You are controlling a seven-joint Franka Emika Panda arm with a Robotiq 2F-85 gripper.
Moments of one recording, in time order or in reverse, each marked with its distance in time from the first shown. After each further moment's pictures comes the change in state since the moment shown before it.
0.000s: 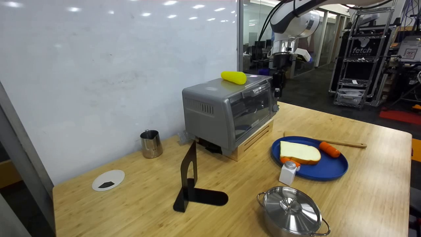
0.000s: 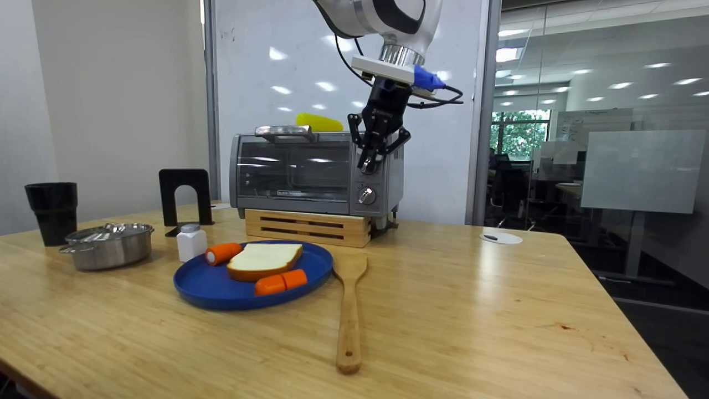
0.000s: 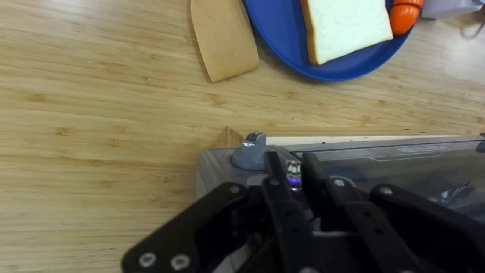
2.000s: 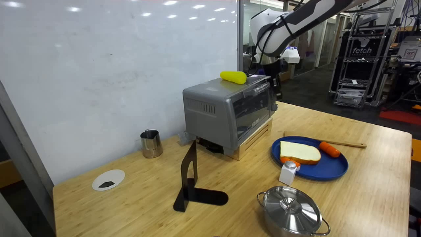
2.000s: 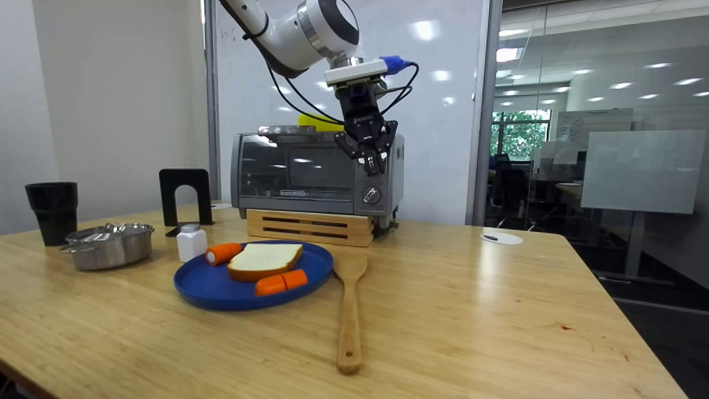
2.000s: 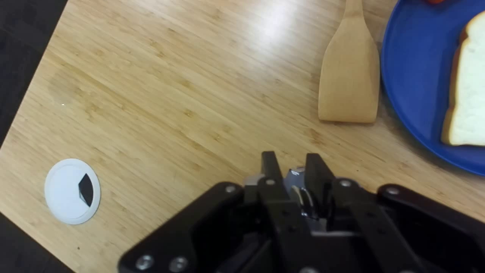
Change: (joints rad) arm 0.195 -0.091 0.003 -0.205 -0.613 0.226 0.081
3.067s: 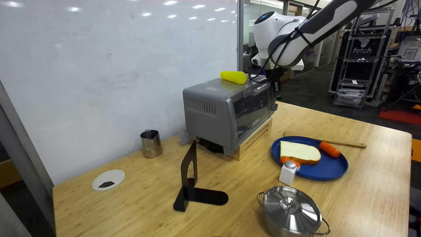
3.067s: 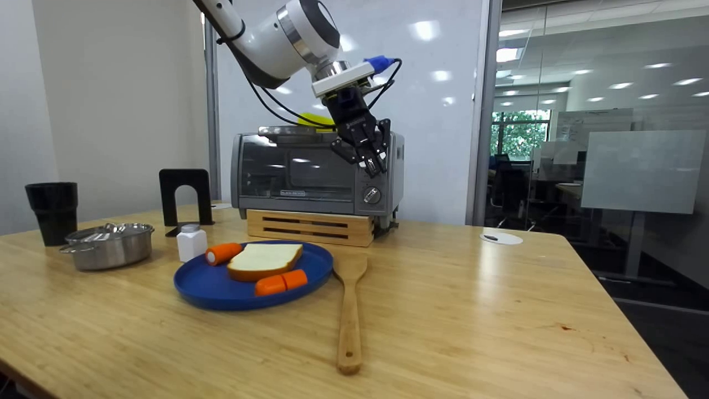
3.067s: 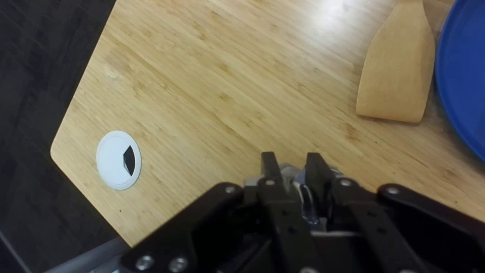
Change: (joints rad) arm 0.024 -0.106 0.000 -0.218 -0.196 0.235 0.122
